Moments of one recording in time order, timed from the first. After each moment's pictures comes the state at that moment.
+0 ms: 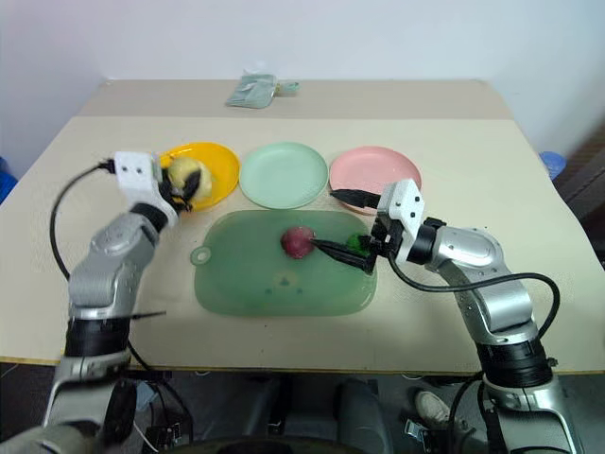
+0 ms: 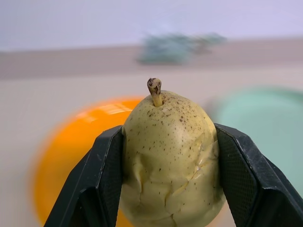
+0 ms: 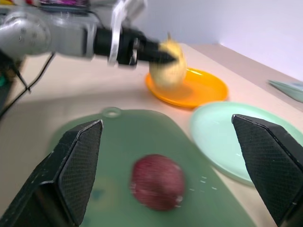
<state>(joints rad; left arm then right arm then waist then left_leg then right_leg) -0.55 0.32 0.20 0.07 -0.24 0.45 -0.07 -0.34 -0.59 0.00 -0.25 0.48 0.31 0.93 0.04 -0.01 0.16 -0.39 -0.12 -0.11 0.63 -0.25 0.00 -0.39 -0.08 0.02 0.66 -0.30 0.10</state>
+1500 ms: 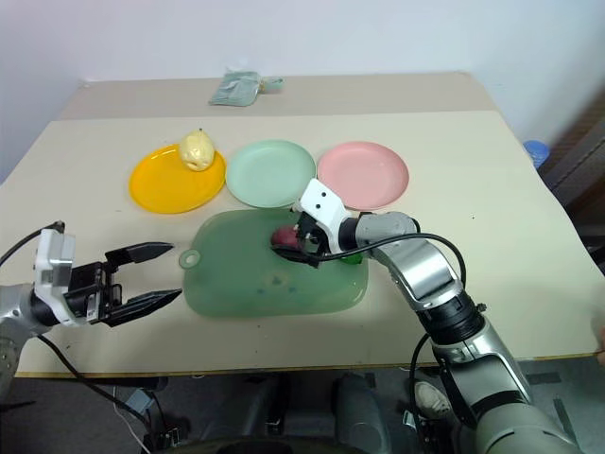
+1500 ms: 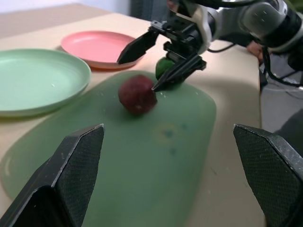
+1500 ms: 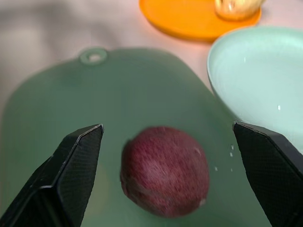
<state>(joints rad) 0.16 0.78 0.39 -0.29 -0.73 0.27 -1.25 -0.61 -0.47 0.35 -0.16 0.24 0.68 0.78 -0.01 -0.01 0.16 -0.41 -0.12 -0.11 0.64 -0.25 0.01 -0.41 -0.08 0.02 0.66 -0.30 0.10</state>
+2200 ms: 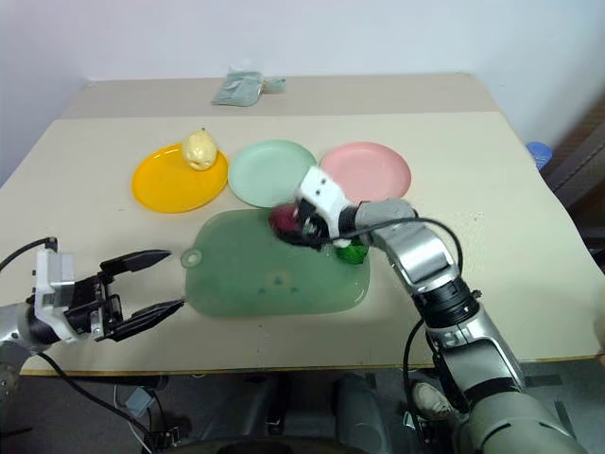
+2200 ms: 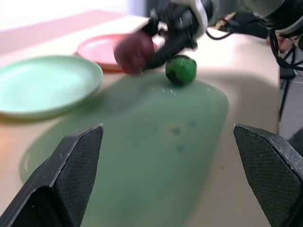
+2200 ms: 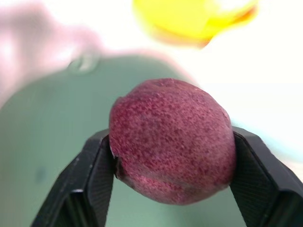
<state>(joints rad) 0.20 0.72 0.40 -0.40 -0.71 0.23 -1.10 -0.76 -0.43 0.18 -0.08 0.28 0.75 0.78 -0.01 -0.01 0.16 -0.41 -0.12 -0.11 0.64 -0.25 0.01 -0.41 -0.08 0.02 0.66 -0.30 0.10</state>
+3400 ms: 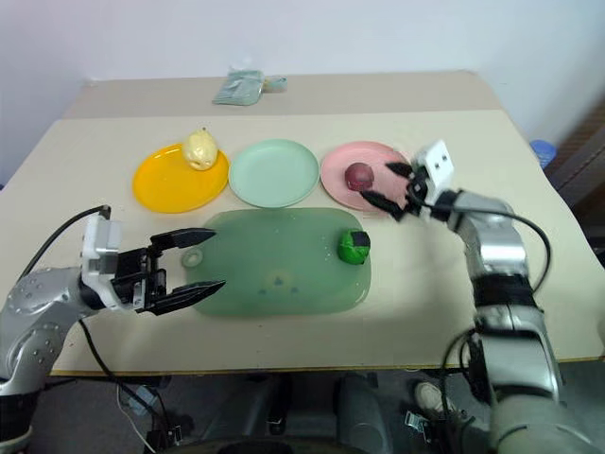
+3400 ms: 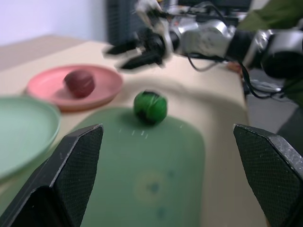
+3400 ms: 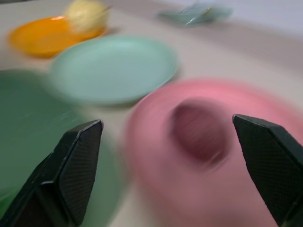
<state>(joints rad) -0.10 0.73 0.18 -0.40 -0.75 0.37 -1.13 -0.47 -0.63 -0.11 0.15 0.40 0.37 0.99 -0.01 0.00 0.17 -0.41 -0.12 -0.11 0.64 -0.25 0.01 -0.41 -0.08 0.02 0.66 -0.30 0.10</state>
